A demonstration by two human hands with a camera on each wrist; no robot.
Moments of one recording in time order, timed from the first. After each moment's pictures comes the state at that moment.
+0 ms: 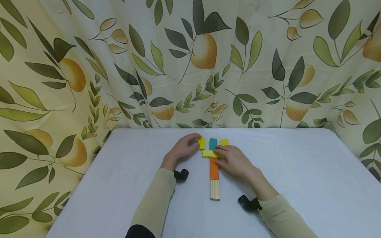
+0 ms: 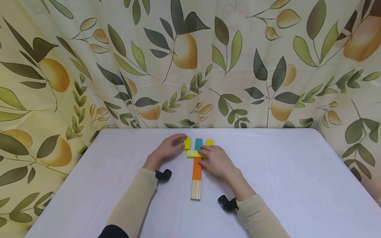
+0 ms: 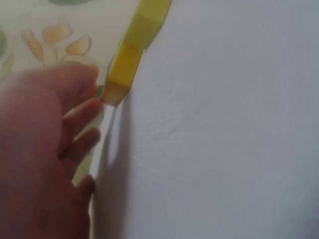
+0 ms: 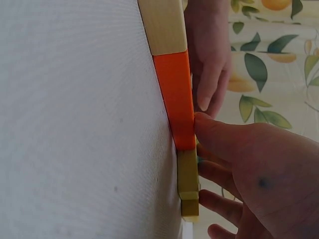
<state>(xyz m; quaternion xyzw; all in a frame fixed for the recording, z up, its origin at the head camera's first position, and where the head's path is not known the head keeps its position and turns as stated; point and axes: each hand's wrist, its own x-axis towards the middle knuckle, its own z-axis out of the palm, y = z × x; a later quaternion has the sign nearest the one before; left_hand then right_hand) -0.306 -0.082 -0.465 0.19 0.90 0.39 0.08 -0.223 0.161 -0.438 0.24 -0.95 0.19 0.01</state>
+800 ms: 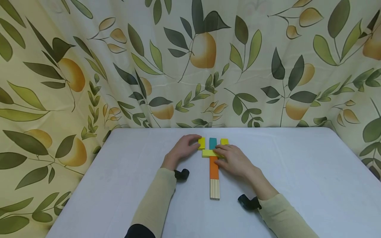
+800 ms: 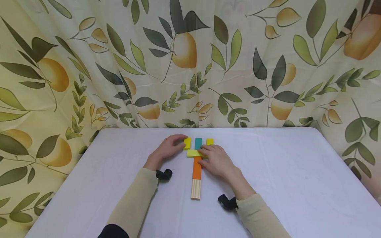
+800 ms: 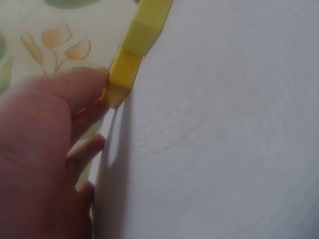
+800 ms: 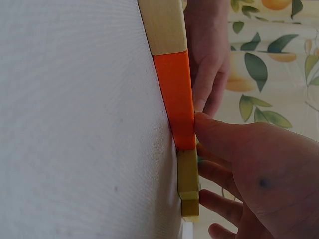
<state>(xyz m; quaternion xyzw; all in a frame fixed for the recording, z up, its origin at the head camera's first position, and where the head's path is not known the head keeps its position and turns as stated) -0.309 -0.076 -0.467 0.18 0.91 0.36 0.07 -0.225 0.162 -0.439 0.25 -0.95 0.19 0.01</state>
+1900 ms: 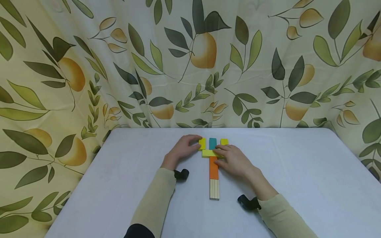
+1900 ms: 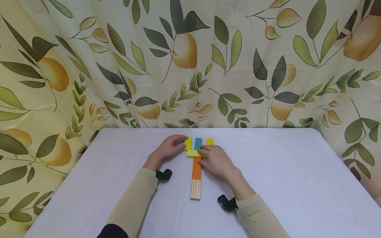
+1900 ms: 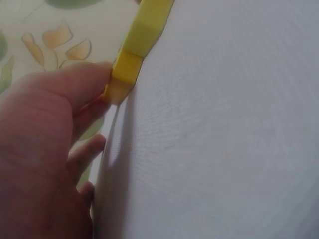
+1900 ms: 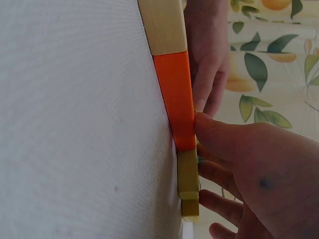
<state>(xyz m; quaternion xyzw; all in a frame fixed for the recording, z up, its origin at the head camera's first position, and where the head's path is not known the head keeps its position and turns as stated) -0.307 -0.077 -0.464 0.20 0.91 0.36 0.07 -0.223 0.162 -0.439 0.25 -0.95 0.19 0.01</state>
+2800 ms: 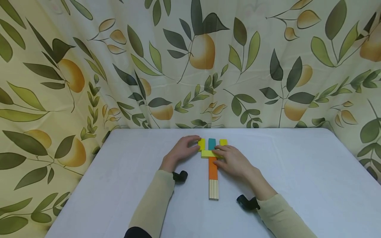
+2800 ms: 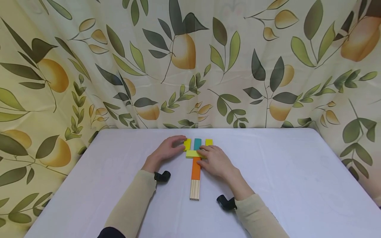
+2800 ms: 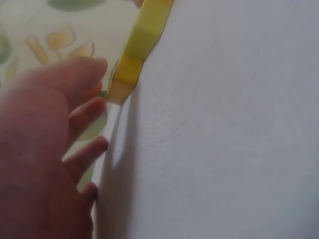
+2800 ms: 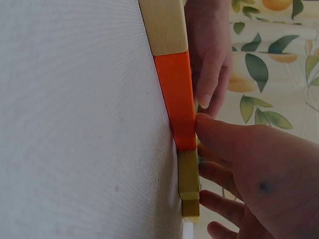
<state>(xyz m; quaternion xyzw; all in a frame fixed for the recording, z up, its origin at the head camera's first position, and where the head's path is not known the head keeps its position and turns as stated) -0.304 -0.079 -0.465 0.21 0.90 0.37 0.07 -0.223 0.163 -0.440 0.25 -0.95 0.19 0.00</state>
